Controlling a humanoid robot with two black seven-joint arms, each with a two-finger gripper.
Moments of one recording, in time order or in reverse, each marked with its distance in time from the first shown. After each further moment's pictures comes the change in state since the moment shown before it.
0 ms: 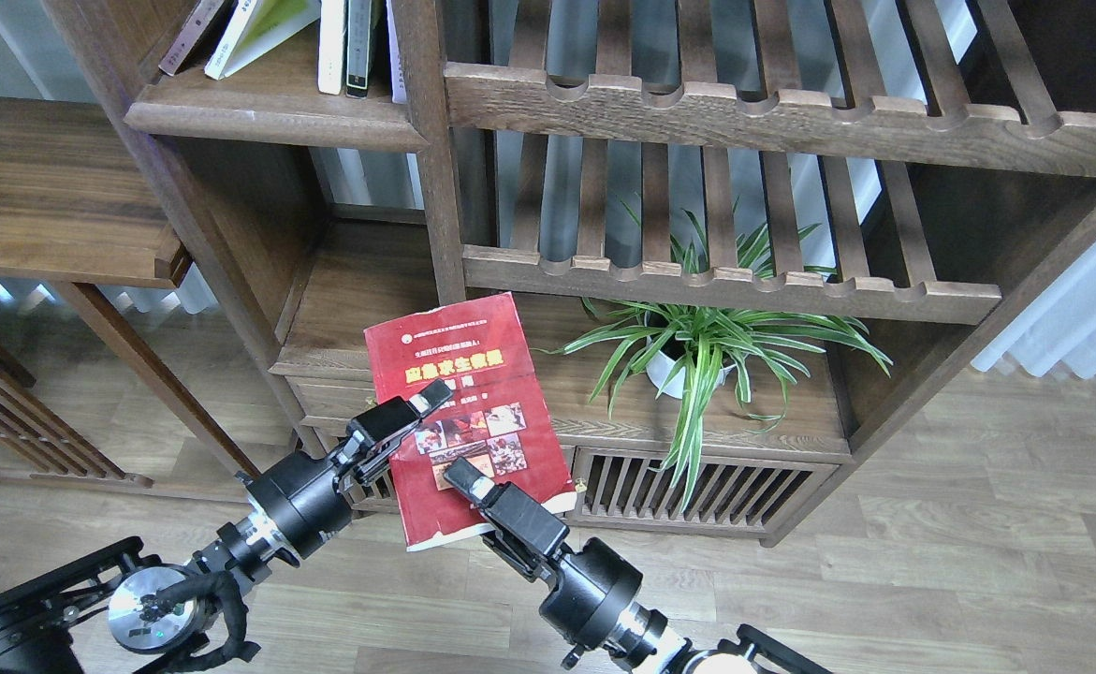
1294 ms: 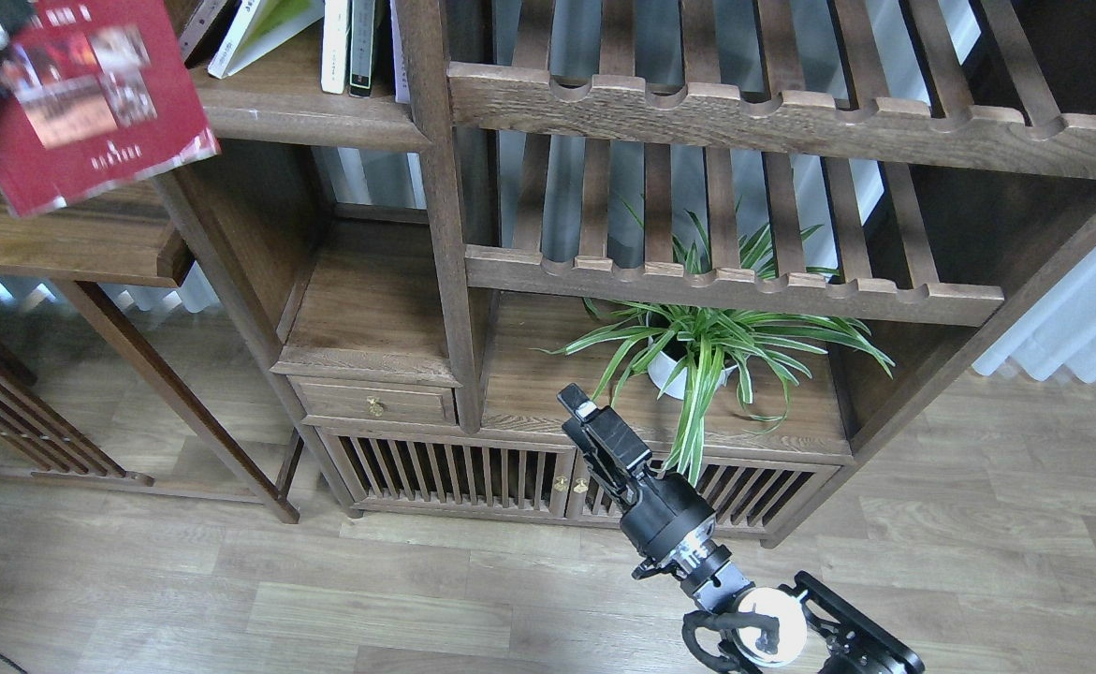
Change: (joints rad) left arm -0.178 0.369 -0.712 -0.006 0.421 0.000 0.007; right arm 0.072 0.000 0.103 -0.146 -0.002 0.000 0.005
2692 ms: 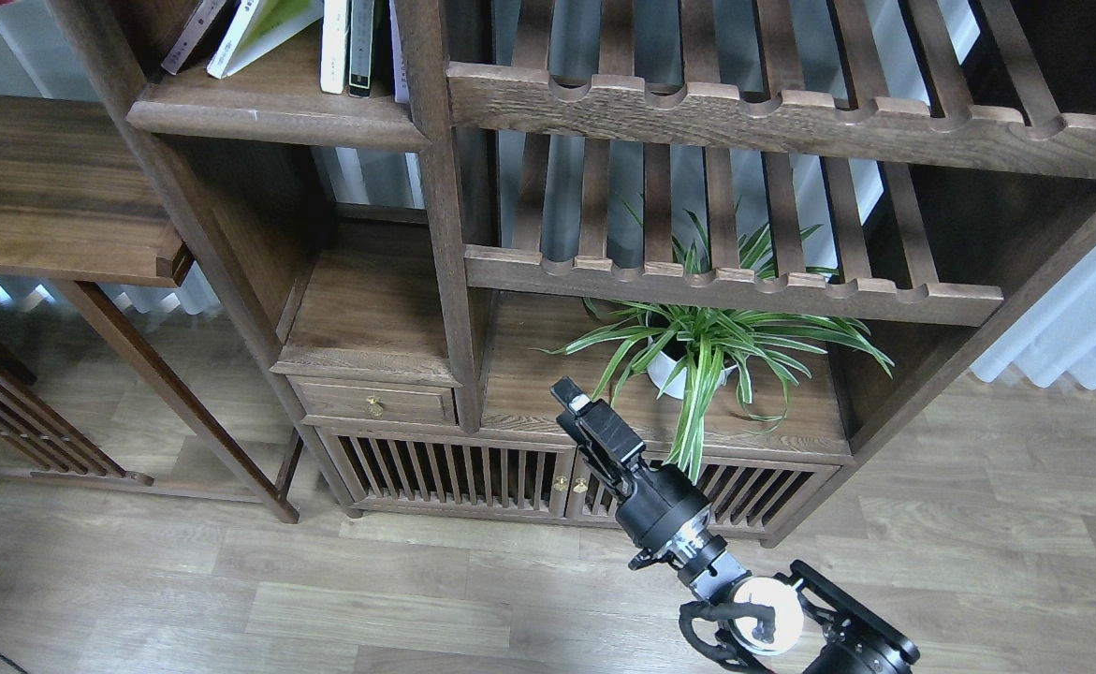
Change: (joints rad) left arm -0.377 -0.255 0.017 0.274 0.444 0.001 -0.037; right arm 0.035 0.000 -0.010 0.002 -0.008 0.000 0.002
